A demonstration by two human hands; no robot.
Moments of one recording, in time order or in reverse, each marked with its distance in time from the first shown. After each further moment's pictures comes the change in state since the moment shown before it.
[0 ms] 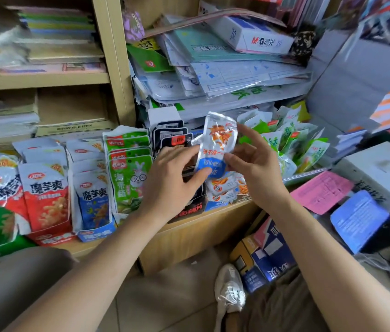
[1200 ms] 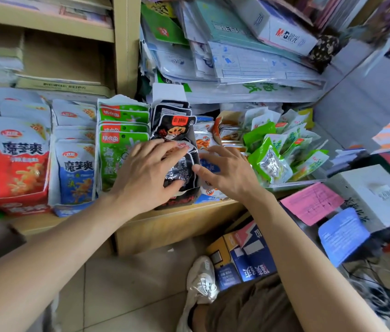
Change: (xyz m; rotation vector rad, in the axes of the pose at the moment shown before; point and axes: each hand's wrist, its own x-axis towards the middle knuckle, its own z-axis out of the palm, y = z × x) left_hand -0.022 -0.055 0.003 0.487 -0.233 0.063; right_hand 0.025 0.052 0.005 -1.266 -0.397 -0.089
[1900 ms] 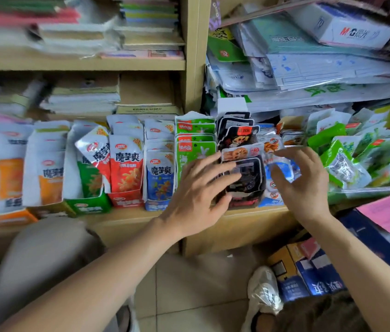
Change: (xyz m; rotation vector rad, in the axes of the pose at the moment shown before) left_hand -0.057 0.001 -0.039 -0.223 0.244 0.125; right_hand -0.036 -0.043 -0.005 0.403 0.580 -0.035
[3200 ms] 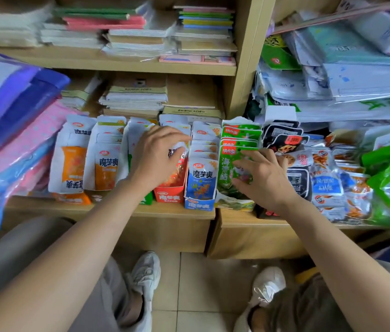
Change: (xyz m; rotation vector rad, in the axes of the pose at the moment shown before) left_hand -0.020 -0.123 -0.115 0.269 0.078 -0.345; right_hand 0.022 -0.066 0.110 -0.308 -0.496 -0.281
